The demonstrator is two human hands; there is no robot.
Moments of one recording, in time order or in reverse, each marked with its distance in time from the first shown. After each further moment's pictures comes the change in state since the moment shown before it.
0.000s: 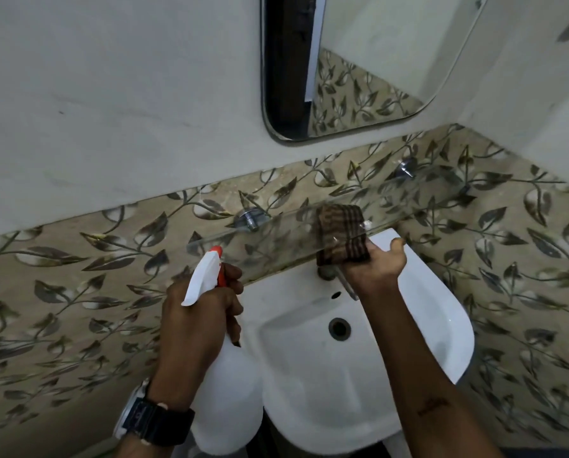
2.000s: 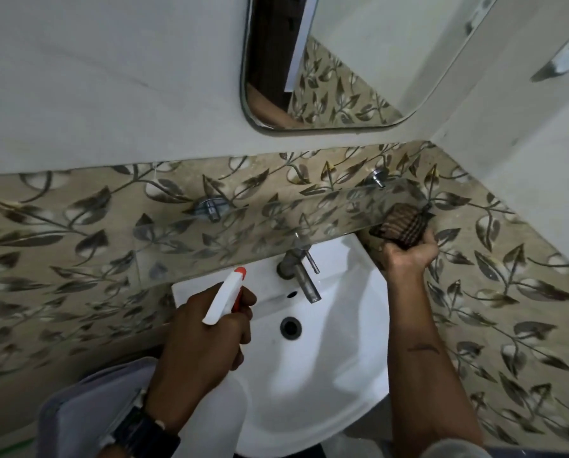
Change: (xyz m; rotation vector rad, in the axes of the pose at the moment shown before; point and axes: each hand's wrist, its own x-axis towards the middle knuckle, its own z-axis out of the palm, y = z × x) left_hand 0.000 -0.046 0.042 0.163 -0.211 -0.081; right_hand 0.037 -0.134 -0.015 -0.135 0.196 -0.498
